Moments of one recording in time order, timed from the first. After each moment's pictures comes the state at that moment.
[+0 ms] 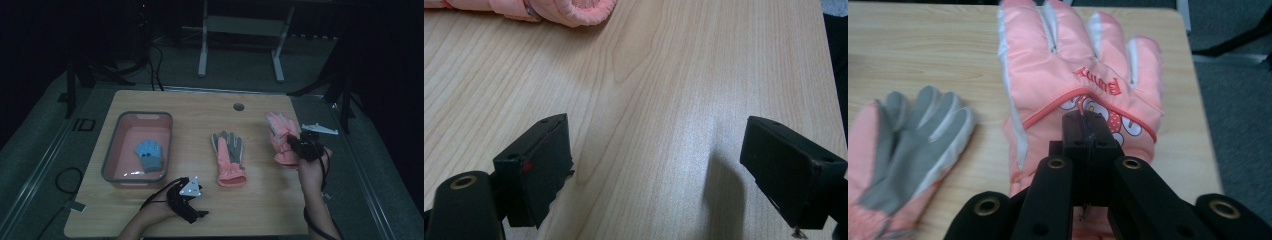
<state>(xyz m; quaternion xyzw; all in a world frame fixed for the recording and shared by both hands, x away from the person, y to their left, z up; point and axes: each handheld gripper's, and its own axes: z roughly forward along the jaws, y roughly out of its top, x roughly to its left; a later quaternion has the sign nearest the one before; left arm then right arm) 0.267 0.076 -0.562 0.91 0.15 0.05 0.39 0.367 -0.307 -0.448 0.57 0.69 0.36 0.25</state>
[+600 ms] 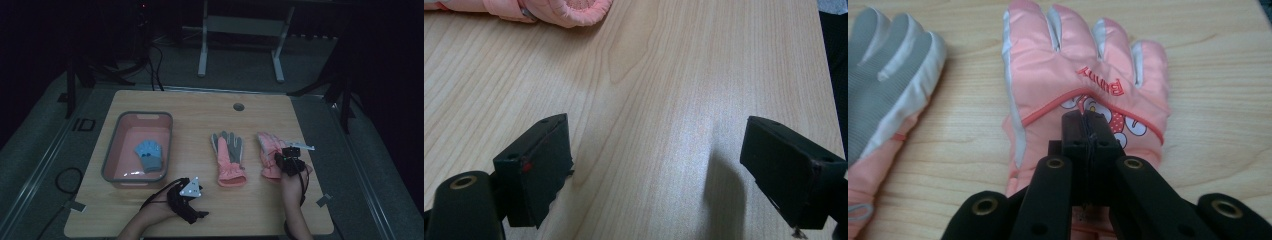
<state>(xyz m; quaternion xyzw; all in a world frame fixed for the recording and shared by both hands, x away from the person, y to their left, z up) 0.265 0.076 -0.562 0.91 0.14 0.05 0.38 0.361 -0.279 -0.520 0.63 0.68 0.31 0.23</state>
